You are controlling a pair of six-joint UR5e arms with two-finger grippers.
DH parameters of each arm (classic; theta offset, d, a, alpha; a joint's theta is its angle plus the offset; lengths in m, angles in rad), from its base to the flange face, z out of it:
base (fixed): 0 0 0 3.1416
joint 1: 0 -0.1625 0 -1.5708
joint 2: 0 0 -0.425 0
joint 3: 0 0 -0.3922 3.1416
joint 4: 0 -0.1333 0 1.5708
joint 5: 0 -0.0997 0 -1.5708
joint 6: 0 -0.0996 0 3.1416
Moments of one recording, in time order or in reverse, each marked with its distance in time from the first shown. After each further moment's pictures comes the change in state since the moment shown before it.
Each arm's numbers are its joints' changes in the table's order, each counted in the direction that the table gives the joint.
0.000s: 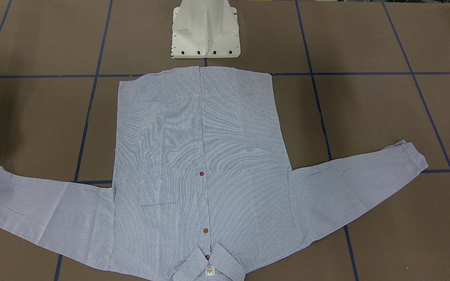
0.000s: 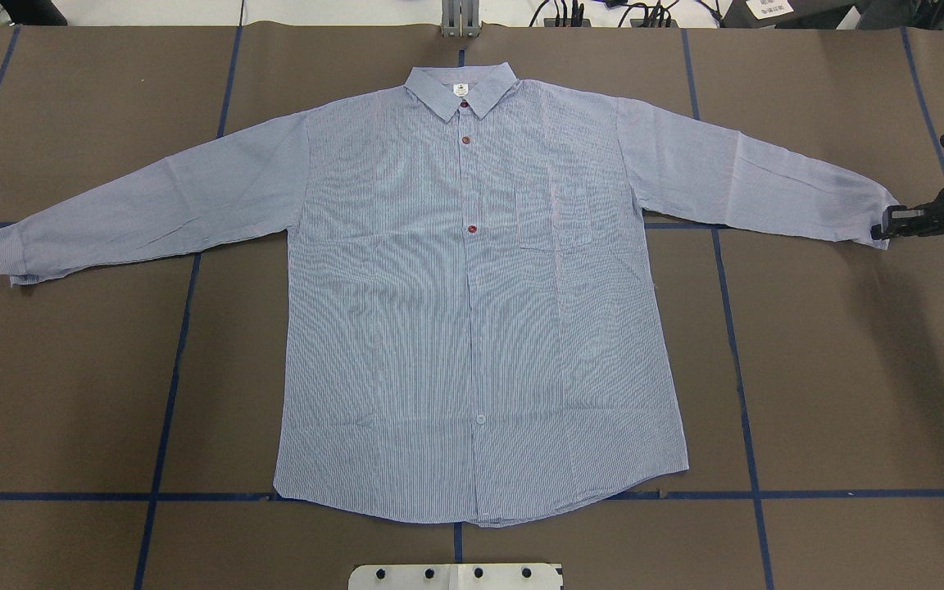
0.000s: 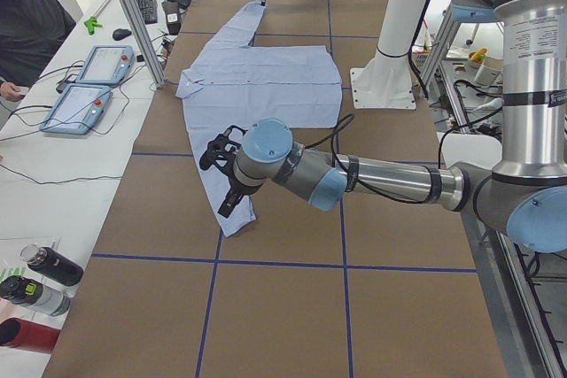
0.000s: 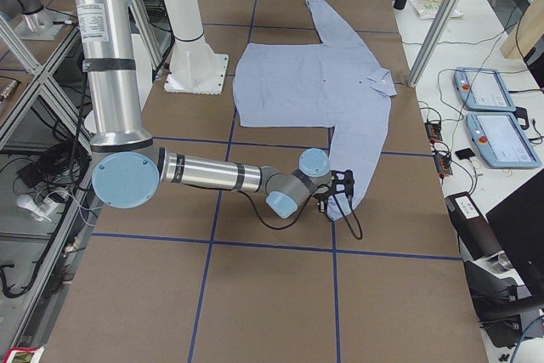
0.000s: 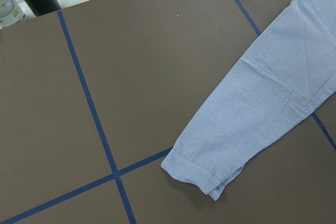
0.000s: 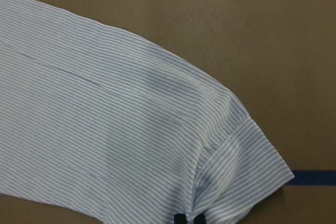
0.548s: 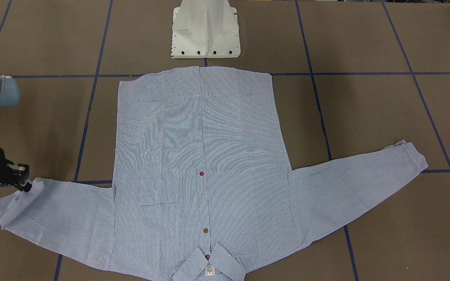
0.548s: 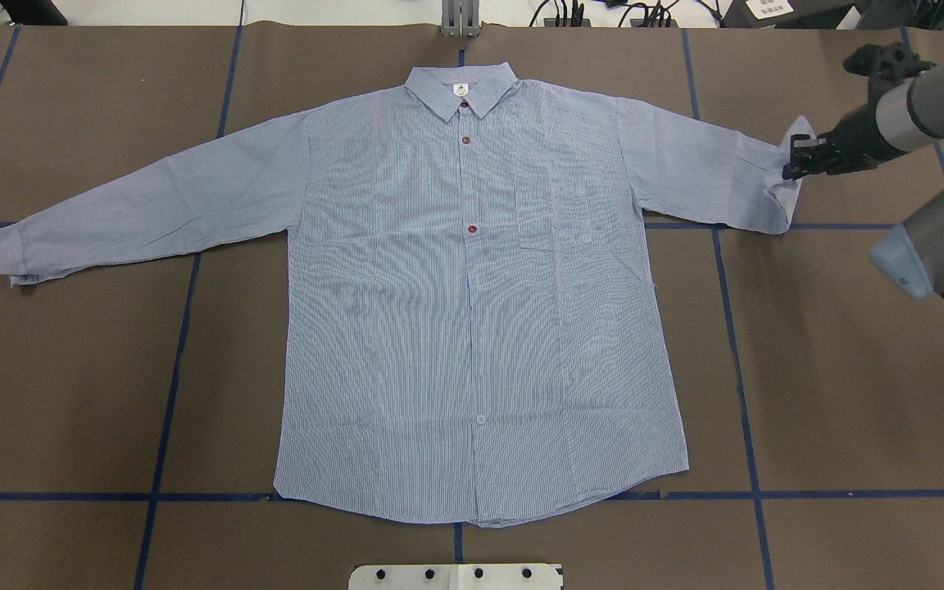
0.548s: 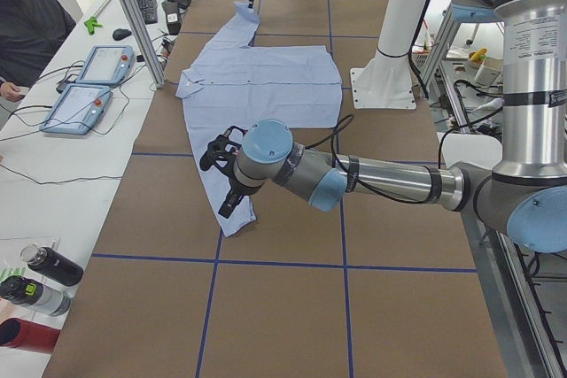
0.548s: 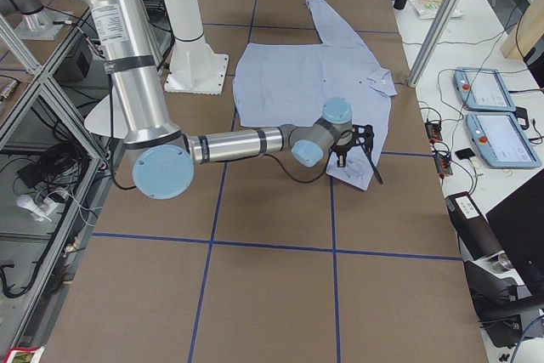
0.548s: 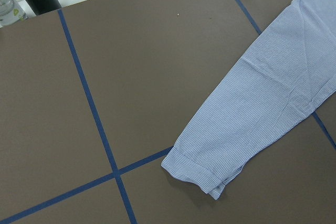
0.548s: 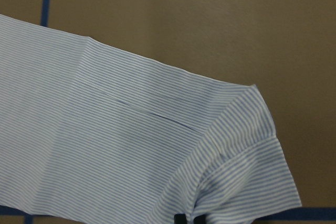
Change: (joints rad) left arm 0.000 0.000 0.002 -0.001 0.000 0.000; right arm 0.092 0.252 0.131 0.342 0.074 -0.129
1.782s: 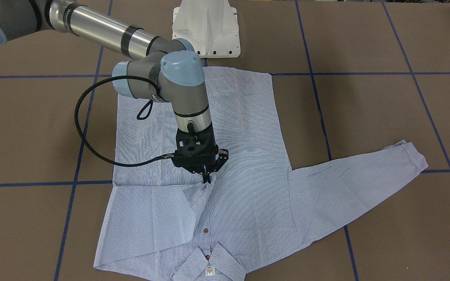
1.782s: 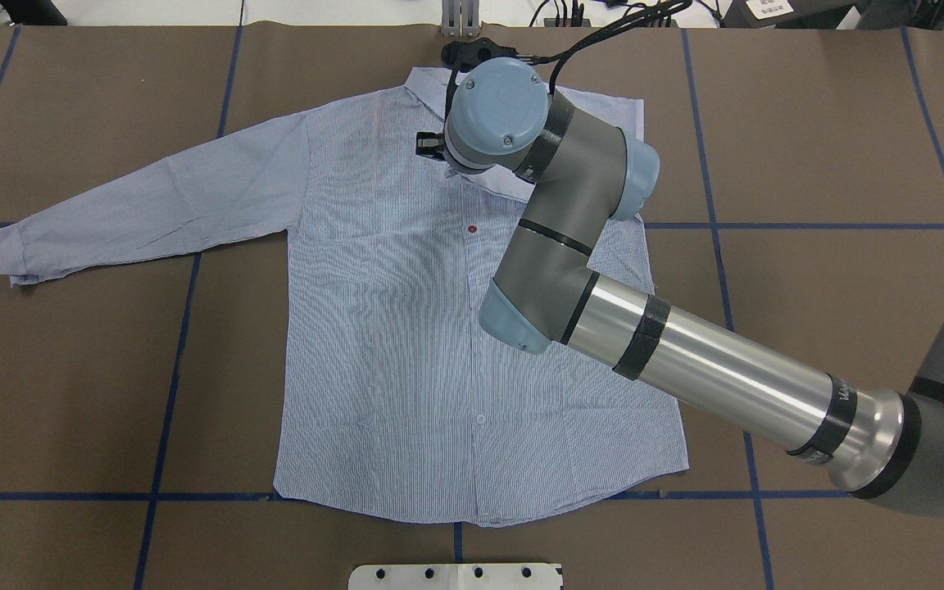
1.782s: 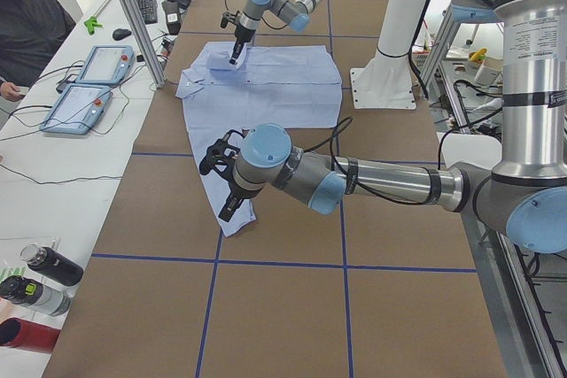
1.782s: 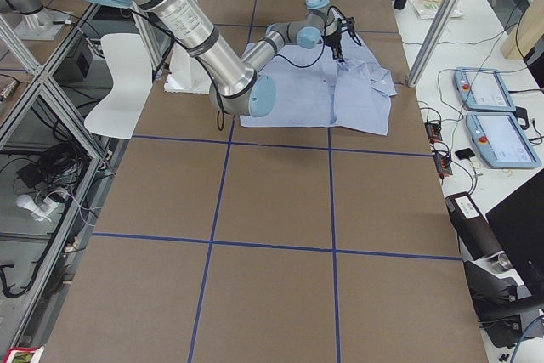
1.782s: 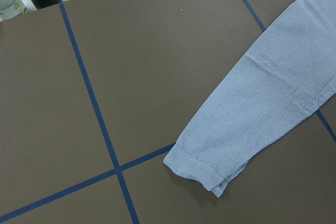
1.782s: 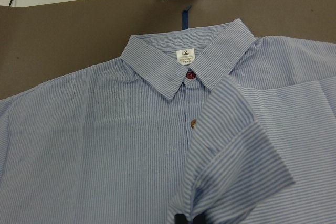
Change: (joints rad) left arm -0.001 -0.002 0.015 -0.001 0.000 0.001; right arm 0.429 0.595 -0.177 0.230 0.534 -0.240
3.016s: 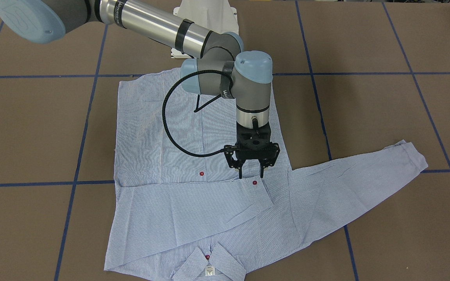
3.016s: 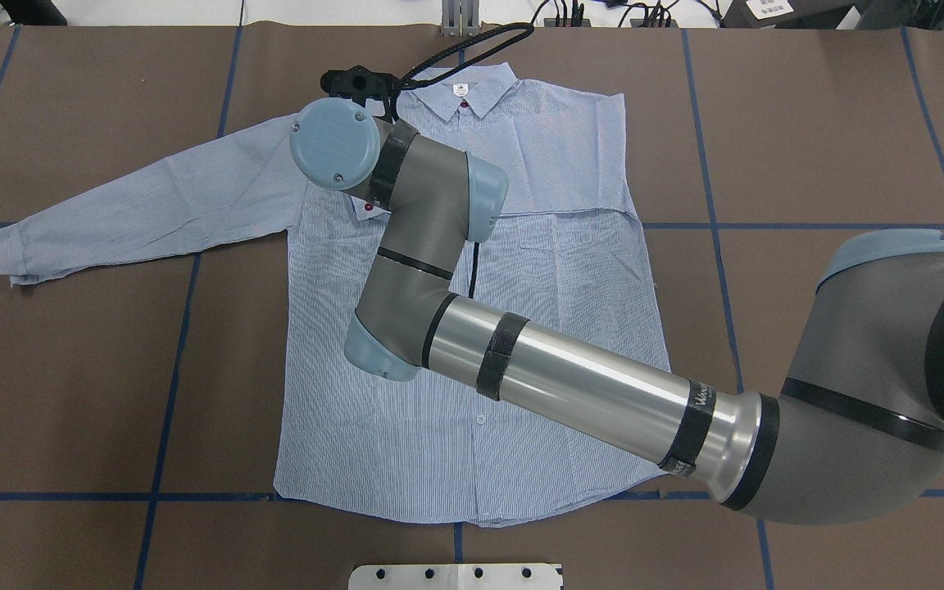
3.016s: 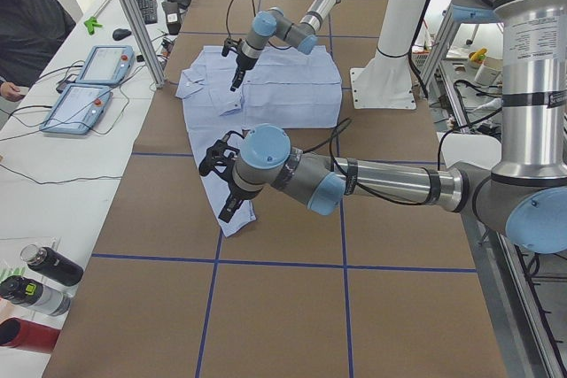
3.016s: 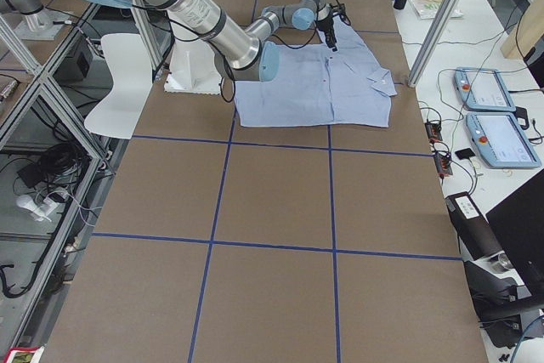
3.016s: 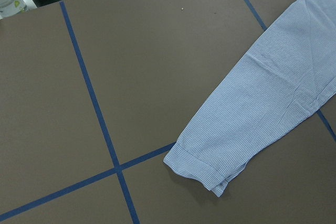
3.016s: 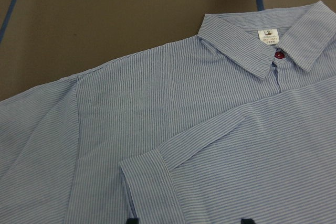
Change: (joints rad) left arm -0.001 -0.002 0.005 -0.001 0.003 0.002; right arm 0.087 0.273 -0.321 0.021 0.118 -0.039
